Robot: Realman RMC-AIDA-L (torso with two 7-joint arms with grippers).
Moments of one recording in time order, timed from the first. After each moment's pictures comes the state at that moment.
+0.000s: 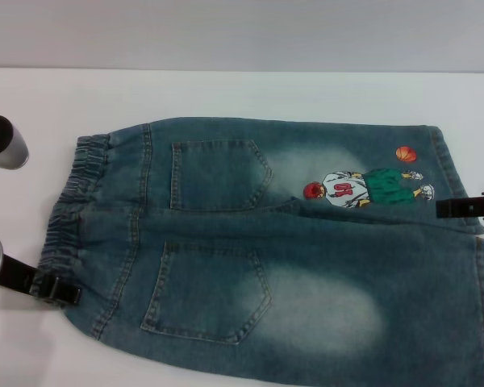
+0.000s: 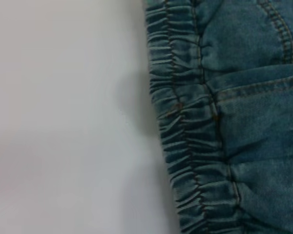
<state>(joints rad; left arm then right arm) -0.21 -2.06 -1.52 -1.69 2.88 -1.52 0.02 0.15 2.07 -1.26 -1.71 0.75 1.44 -0.26</state>
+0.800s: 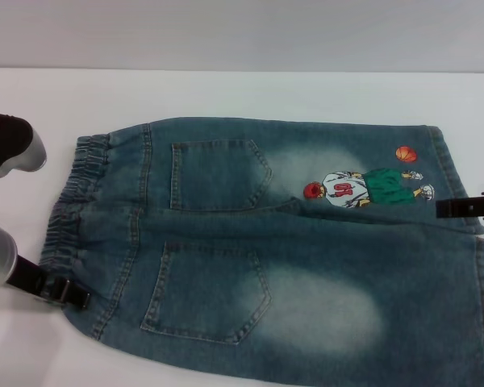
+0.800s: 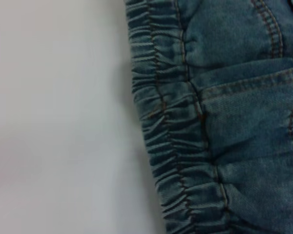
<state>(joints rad) -0.25 -2.06 -1.50 -1.63 2.87 -1.52 0.02 0.15 2.07 -1.26 -1.71 0.75 1.44 -0.26</state>
